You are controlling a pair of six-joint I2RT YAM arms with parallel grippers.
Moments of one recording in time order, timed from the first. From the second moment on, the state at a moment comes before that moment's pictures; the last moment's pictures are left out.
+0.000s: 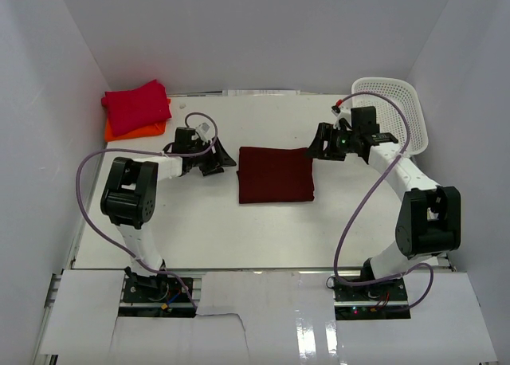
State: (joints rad) left arm -0.20 1.89 1.04 0.08 0.53 -0.57; right arm 0.17 1.57 1.17 -0.40 -0.56 0.24
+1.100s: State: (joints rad) left arm -0.32 2.08 1.24 0.19 0.47 -0.51; right arm 0.17 1.51 1.05 -0.40 -0.56 0.23
